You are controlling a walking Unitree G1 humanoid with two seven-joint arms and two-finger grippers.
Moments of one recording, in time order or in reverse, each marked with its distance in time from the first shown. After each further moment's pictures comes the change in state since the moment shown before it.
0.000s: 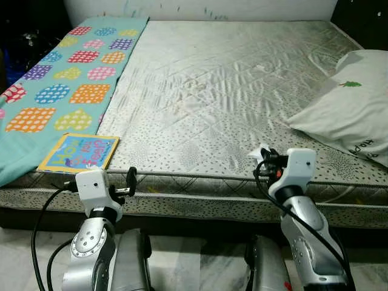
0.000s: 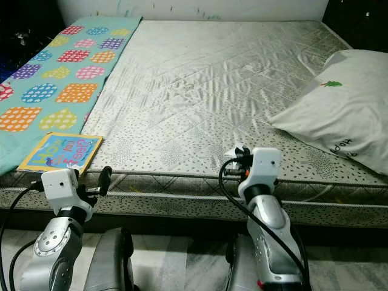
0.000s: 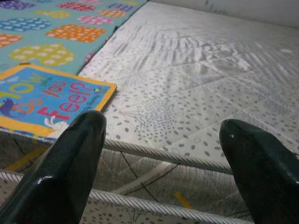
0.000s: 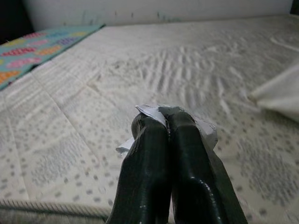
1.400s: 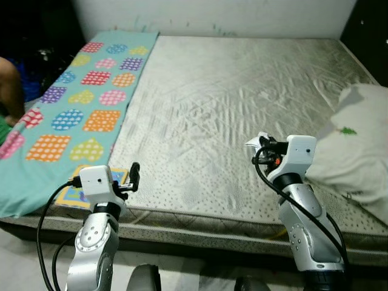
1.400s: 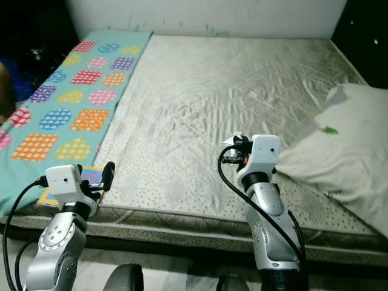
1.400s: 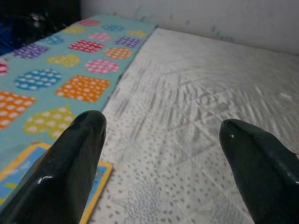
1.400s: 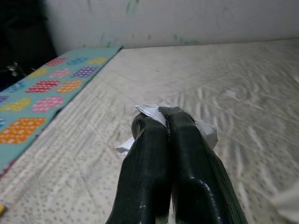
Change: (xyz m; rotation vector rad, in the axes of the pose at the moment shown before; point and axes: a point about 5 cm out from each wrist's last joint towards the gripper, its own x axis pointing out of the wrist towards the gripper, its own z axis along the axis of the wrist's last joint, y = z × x) left arm 0.008 -0.006 0.002 0.000 -0.024 -0.019; right arm 0.009 0.002 0.009 0.025 -0.014 -0.001
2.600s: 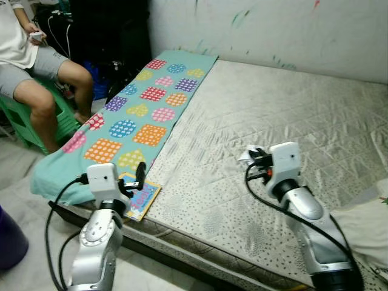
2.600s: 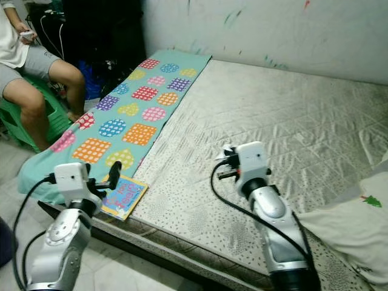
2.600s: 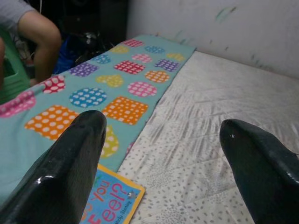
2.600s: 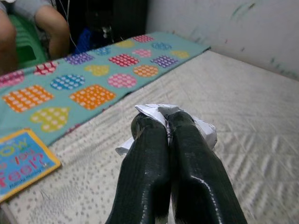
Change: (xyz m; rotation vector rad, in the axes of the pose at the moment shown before) left arm 0.008 -0.006 -0.007 -0.003 0.033 -0.046; right arm -0.006 -0.003 -0.023 -0.244 0.139 0.209
